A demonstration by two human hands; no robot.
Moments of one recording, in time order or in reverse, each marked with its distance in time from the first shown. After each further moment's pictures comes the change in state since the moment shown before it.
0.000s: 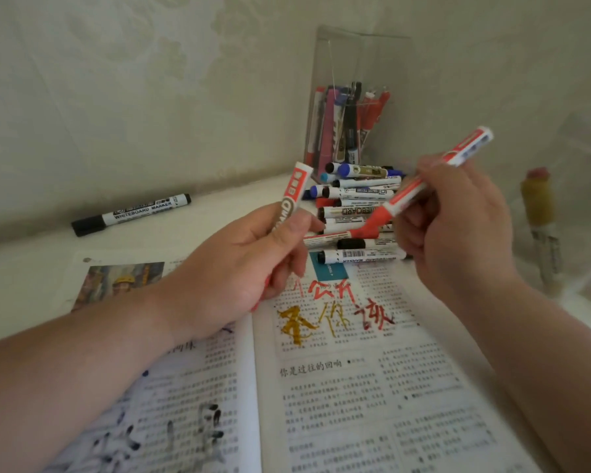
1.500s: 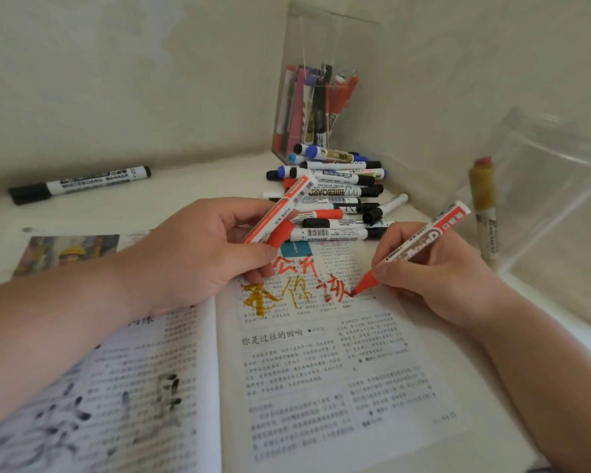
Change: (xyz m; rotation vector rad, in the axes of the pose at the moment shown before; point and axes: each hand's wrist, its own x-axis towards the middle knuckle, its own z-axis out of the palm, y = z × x) left_hand -0.002 -0.001 0.005 0.092 0.003 -0.093; right_hand -0.037 -0.005 -0.067 -0.534 -0.332 0.242
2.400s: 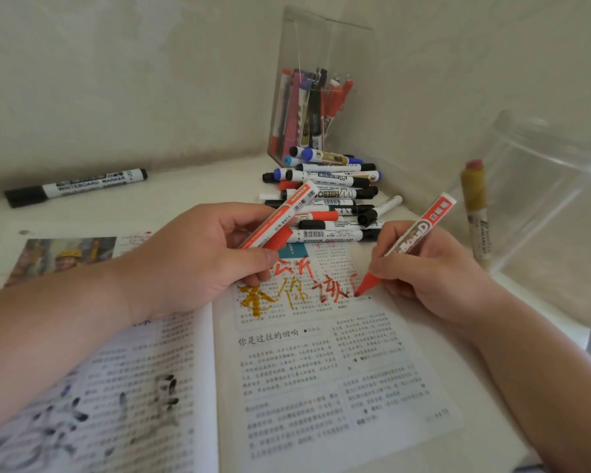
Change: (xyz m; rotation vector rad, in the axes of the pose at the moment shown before) left_hand -0.002 0.001 0.003 0.019 0.000 0.007; right_hand 0.005 0.001 0.001 0.041 0.032 0.018
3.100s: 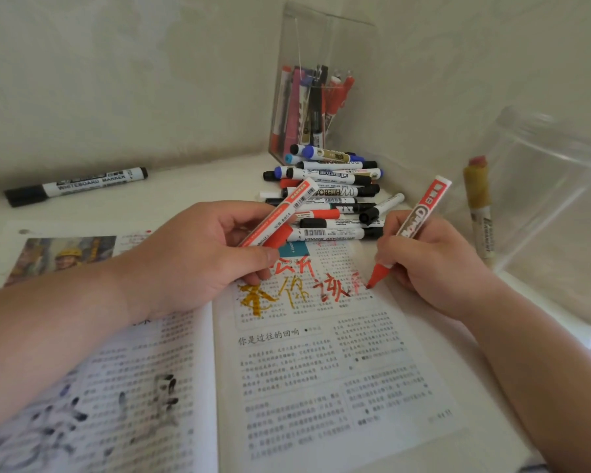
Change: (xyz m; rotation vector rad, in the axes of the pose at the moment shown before) left_hand 0.001 0.000 0.001 -0.011 0.001 0.009; right_hand 0.011 0.000 -0.001 -0.147 0.113 0.037
